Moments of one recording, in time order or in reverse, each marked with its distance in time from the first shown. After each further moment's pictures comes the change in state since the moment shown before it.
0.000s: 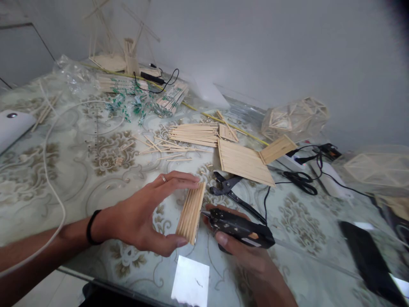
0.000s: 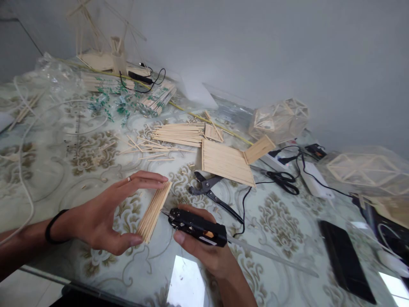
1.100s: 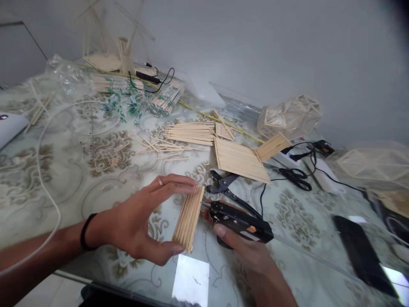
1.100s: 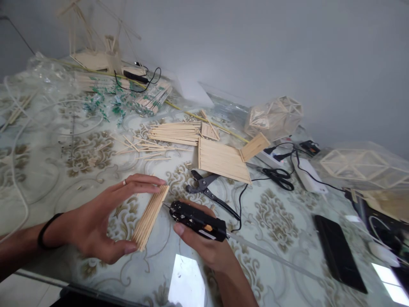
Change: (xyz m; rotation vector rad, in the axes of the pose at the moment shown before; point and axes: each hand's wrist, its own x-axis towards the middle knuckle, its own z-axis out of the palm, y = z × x) left_hand 0.000 0.002 0.002 -0.019 -0.006 0.026; right_hand 0.001 0.003 0.001 -0.045 0.114 -0.045
